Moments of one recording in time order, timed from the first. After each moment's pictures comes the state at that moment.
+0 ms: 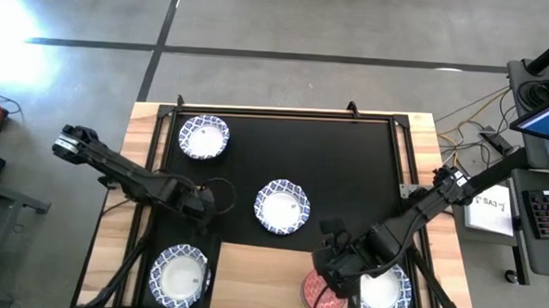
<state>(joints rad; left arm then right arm) -0.36 1.24 0.74 -0.91 0.02 -0.86 0.62 1.77 1.78 -1.23 0.21 0.34</state>
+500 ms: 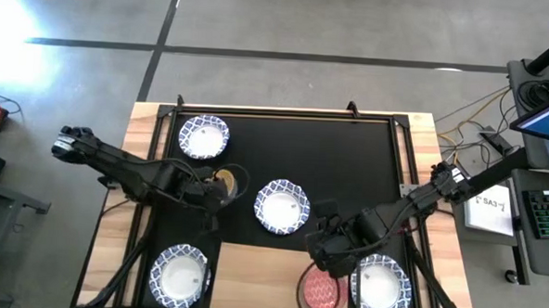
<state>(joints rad) -0.29 1.24 1.01 -0.90 -0.18 -0.52 0.52 1.77 1.78 -1.28 0.25 0.17</state>
